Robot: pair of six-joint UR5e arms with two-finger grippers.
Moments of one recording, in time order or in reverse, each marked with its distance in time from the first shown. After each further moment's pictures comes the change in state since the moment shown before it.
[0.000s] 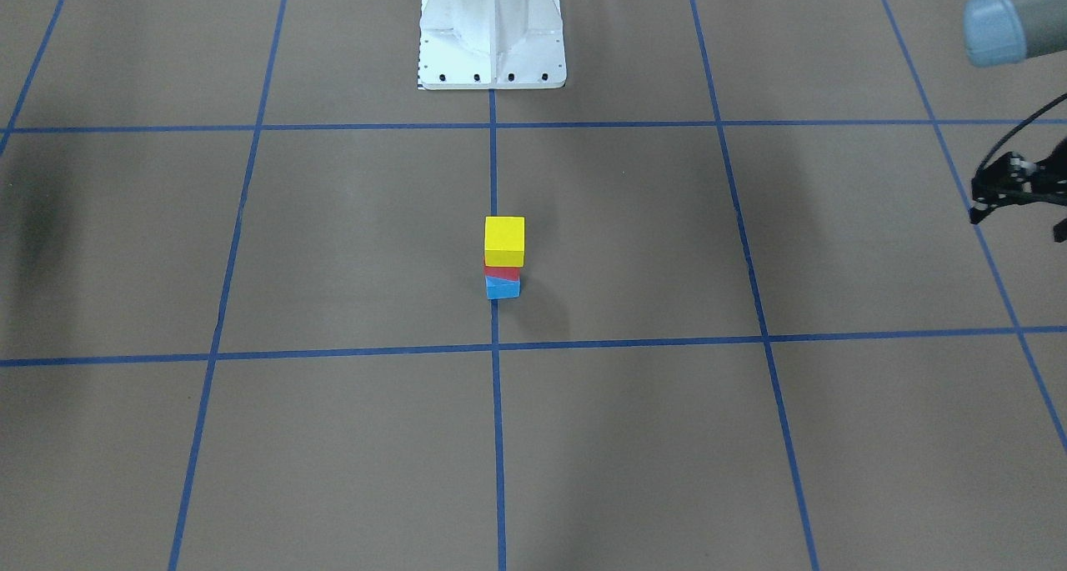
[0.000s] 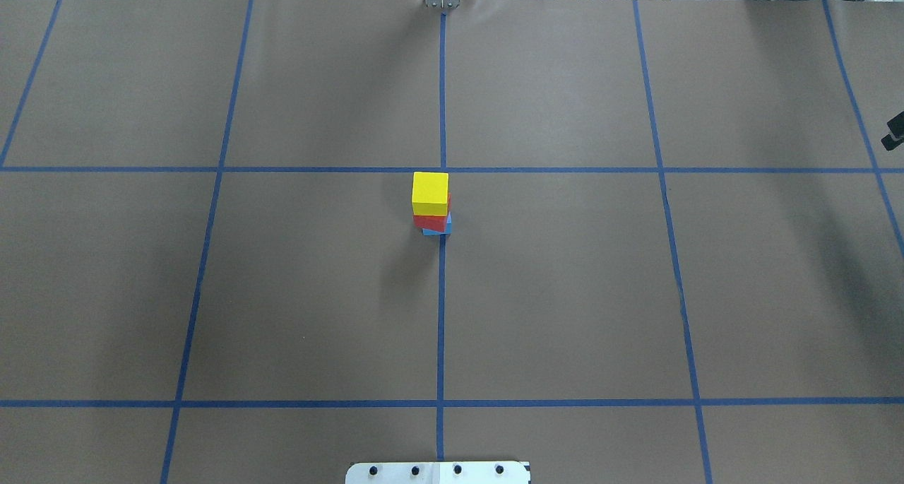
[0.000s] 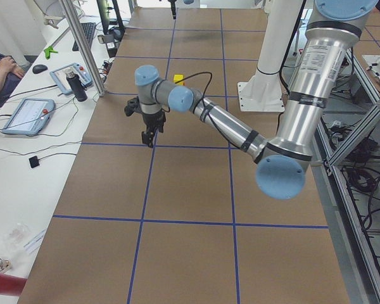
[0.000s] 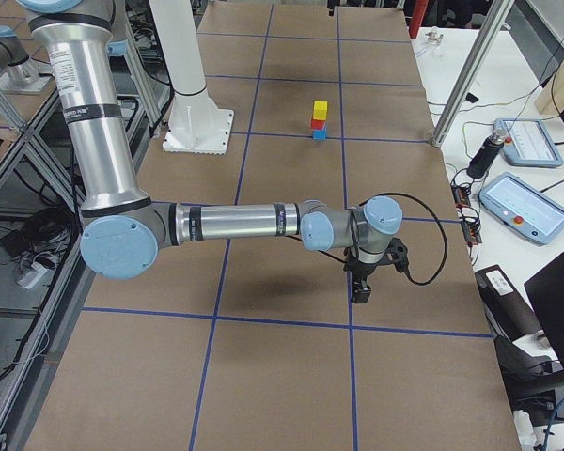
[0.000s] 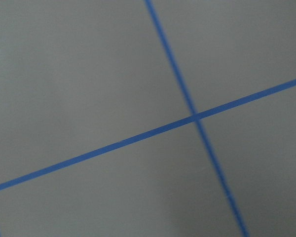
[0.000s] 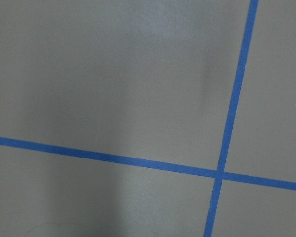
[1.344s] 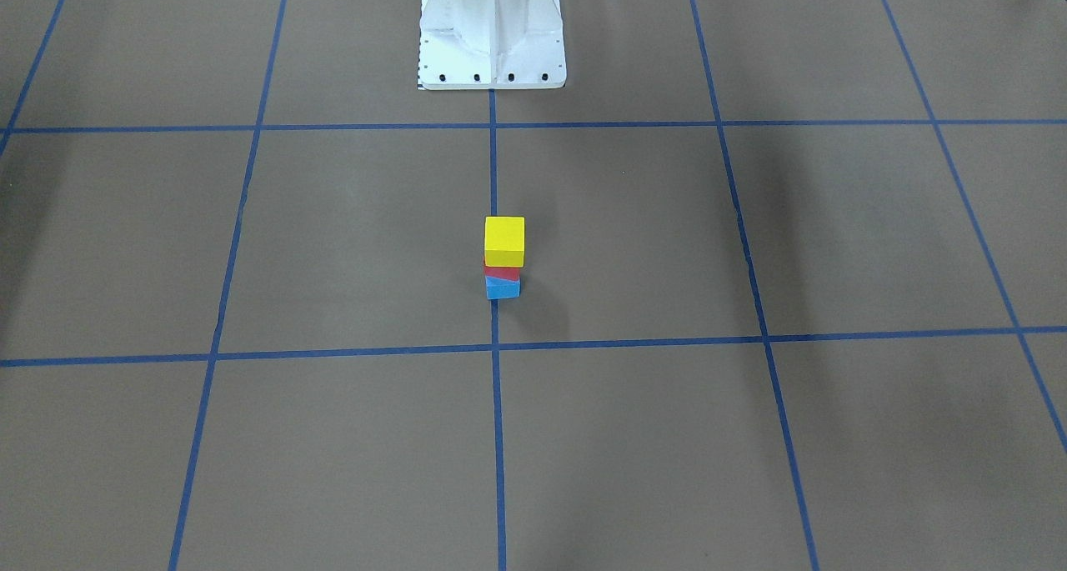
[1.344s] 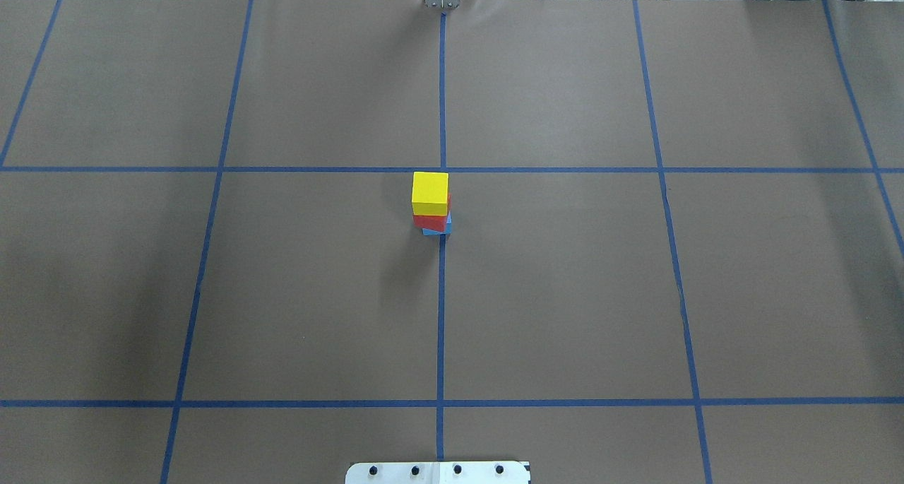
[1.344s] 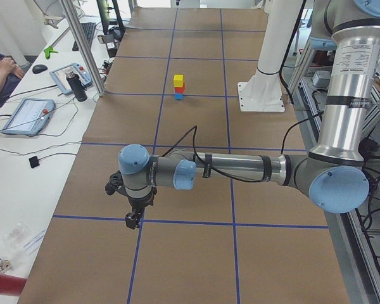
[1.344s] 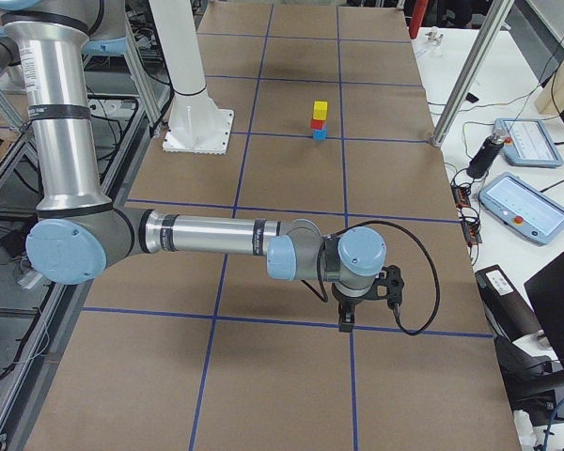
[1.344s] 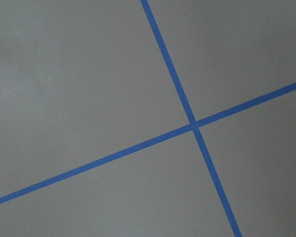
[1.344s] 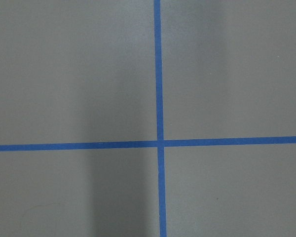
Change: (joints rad) left arm -0.190 0.041 0.264 -0.182 -0.002 0.193; right arm 0.228 -0.107 0.051 -0.010 0.144 -0.006
